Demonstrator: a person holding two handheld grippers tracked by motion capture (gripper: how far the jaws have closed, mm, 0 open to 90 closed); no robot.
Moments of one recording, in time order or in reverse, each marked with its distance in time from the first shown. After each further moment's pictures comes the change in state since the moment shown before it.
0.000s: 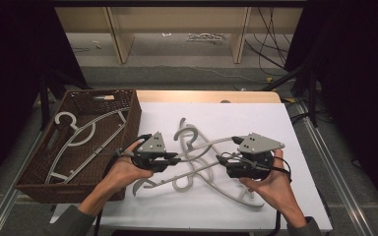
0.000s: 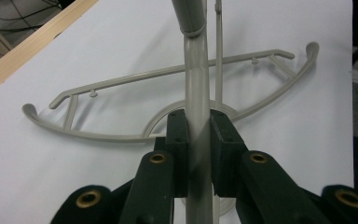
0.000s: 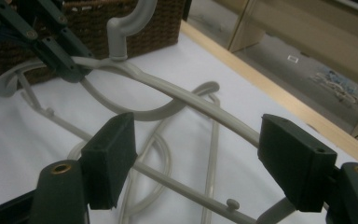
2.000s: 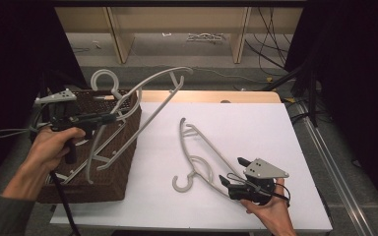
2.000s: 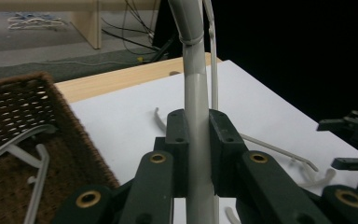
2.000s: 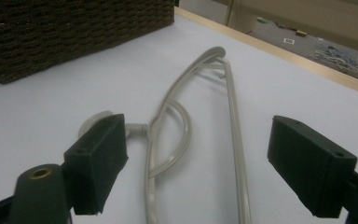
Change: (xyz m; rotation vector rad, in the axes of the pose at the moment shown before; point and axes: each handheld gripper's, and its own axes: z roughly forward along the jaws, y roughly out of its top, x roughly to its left) left arm 0.090 -0.013 -0.157 -0.247 0.196 -0.503; right arm 0.025 -0.066 0.003 -0.038 -0.032 0.144
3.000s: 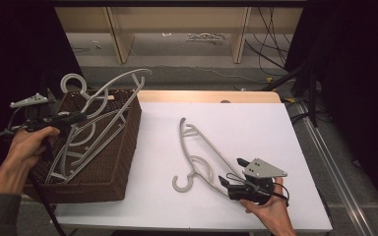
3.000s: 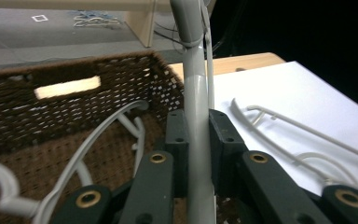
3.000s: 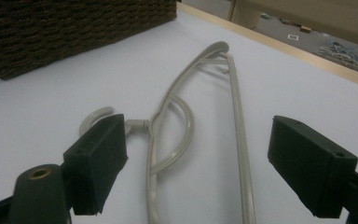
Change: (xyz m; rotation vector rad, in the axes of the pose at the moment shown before) left arm 0.088 -0.031 -0.030 -0.015 0.176 -0.034; right arm -0.001 -0.003 0.004 0.014 0.011 0.008
